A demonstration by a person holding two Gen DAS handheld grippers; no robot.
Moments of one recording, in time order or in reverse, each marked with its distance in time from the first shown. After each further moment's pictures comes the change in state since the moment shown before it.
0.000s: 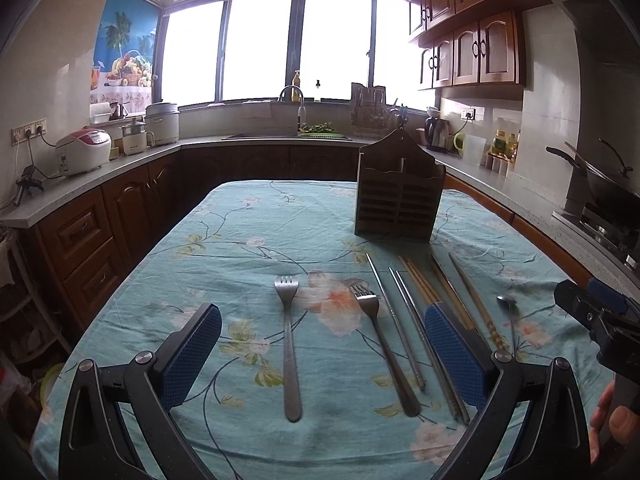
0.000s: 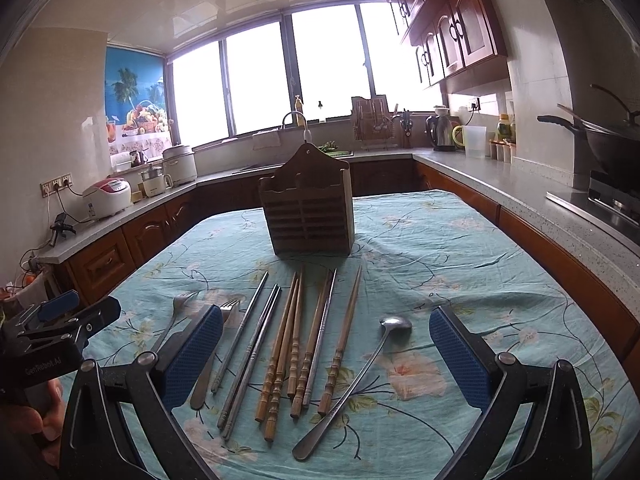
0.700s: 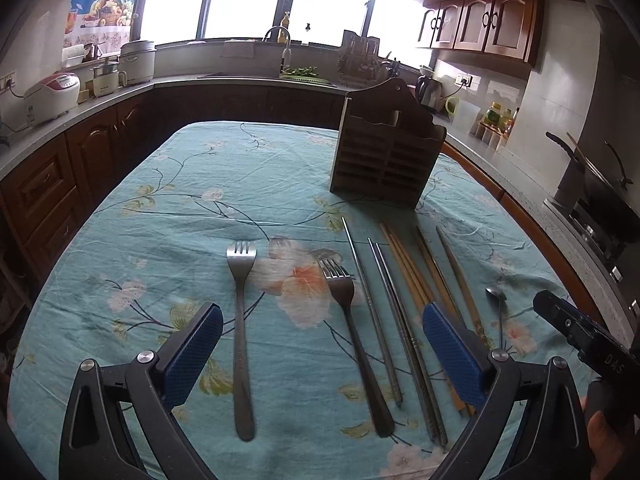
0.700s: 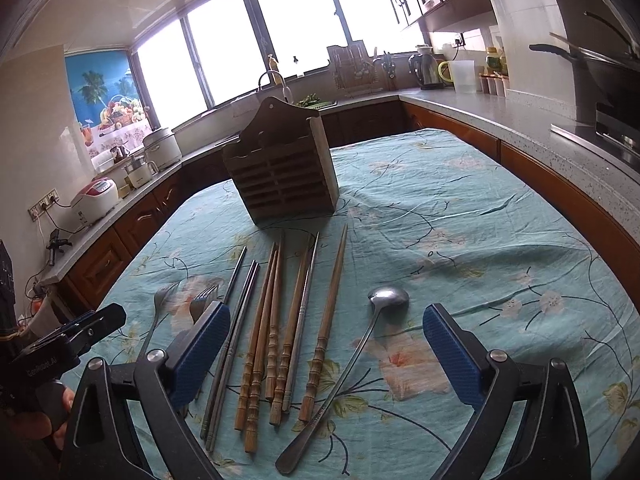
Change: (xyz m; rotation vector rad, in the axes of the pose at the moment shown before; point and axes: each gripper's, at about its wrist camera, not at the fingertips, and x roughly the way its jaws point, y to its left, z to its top) left arm 0.054 0.010 0.038 -0.075 0.227 -0.109; right arm 0.045 -0.037 0.005 0.148 0.193 0.008
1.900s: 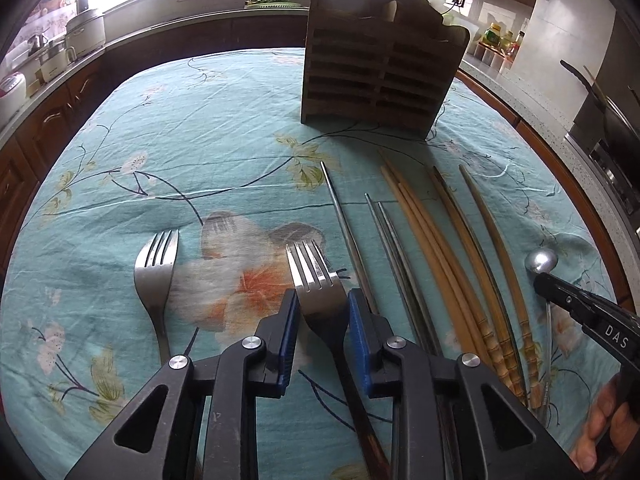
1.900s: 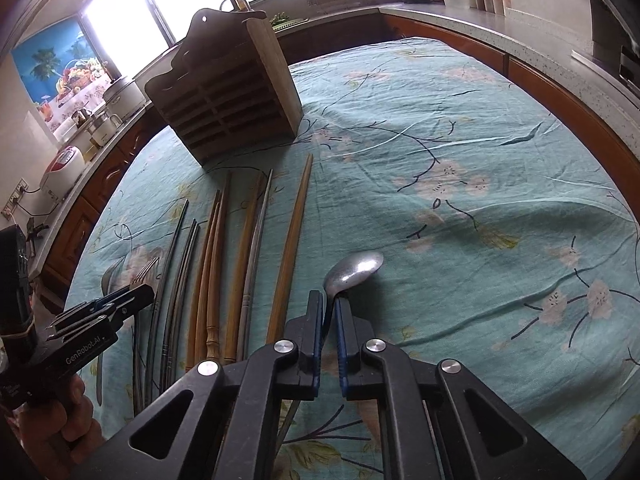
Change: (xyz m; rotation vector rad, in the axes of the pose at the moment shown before) left arm 0.121 -0.014 0.049 0.089 0.279 -0.003; right arm 0.077 -0.020 0.016 0.055 0.296 -0.037
